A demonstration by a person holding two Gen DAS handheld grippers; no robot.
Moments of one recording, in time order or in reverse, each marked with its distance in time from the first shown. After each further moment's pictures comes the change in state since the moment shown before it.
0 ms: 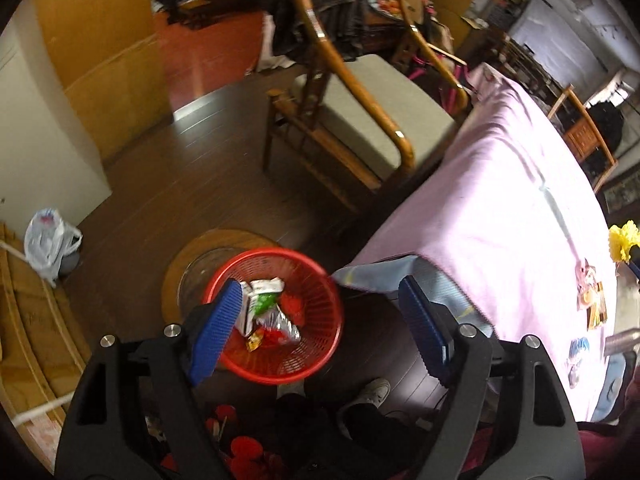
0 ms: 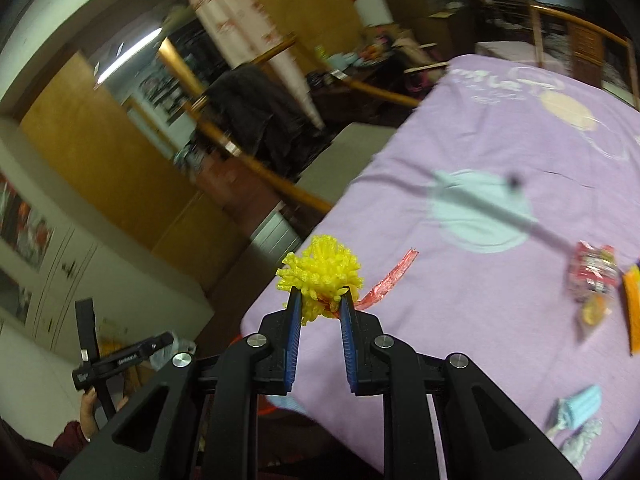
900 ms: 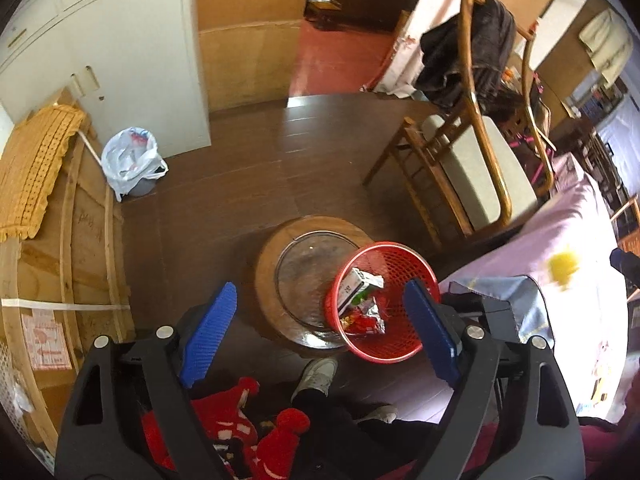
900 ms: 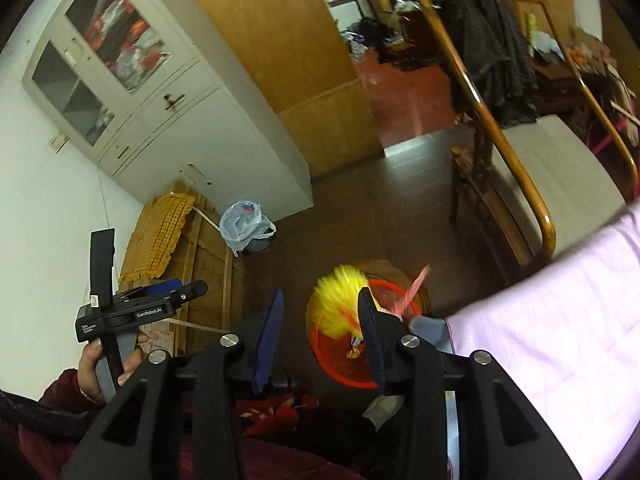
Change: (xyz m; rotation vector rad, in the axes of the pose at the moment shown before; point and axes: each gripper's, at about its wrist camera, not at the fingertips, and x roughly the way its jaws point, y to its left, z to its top) left arm -0.080 0.144 -0.068 -0.358 -0.095 0.185; right arm 0.100 0.238 -0.014 -0.524 0.325 0.333
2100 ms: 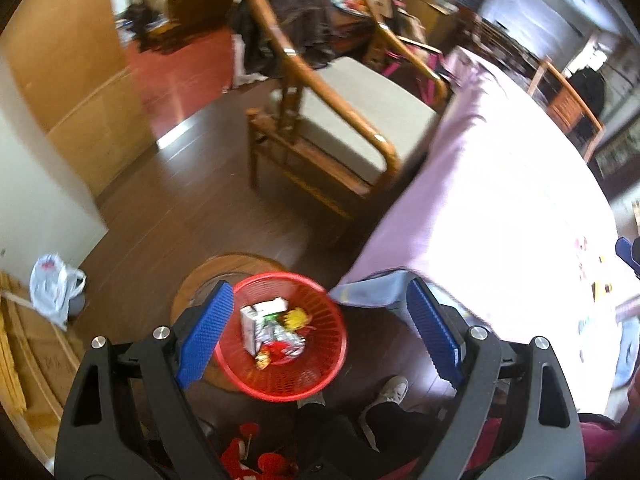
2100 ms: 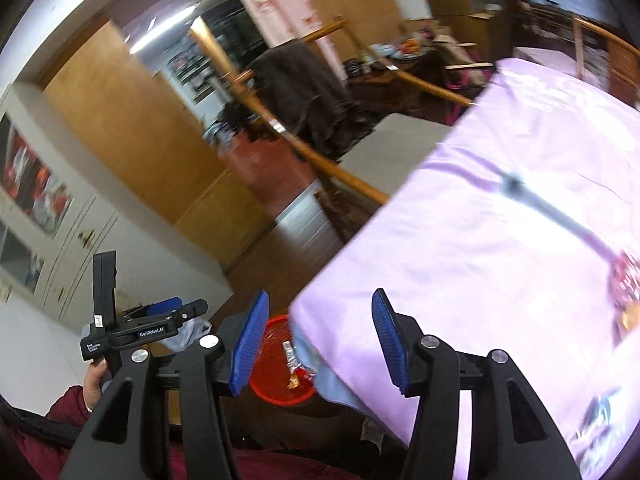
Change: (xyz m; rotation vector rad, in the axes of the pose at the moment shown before) left arm 0.047 -0.207 0.020 0.532 0.075 -0.221; right arm -0.127 -0.112 -0.123 0.474 -0.316 -0.289
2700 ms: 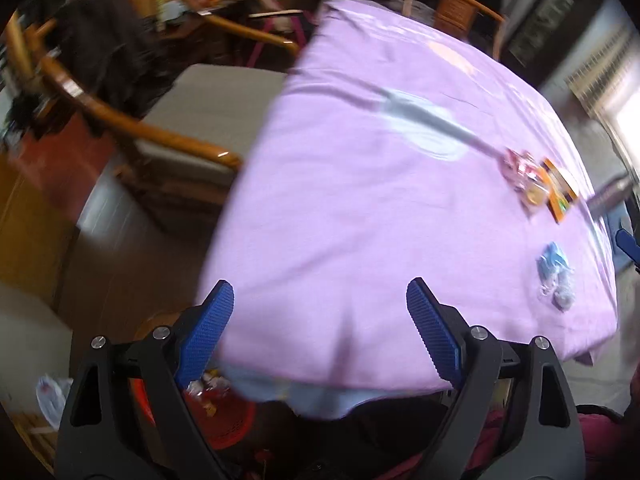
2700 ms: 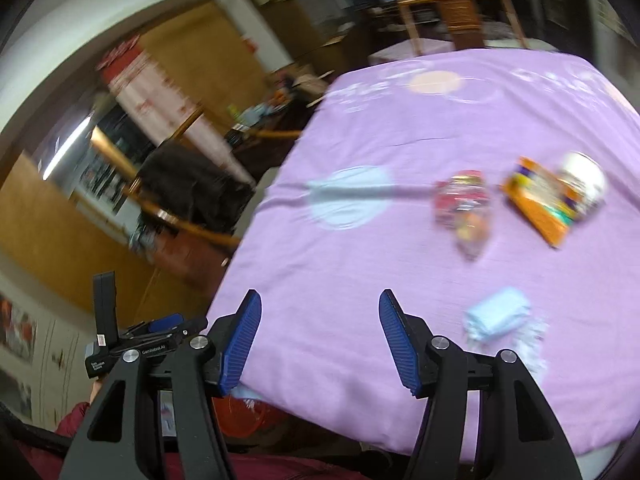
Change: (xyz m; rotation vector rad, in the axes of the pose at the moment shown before) left arm 0.057 -0.201 0.023 0.427 0.080 -0.175; right arm -0.115 -0.143 -0.080 0.396 -0.233 -0.224
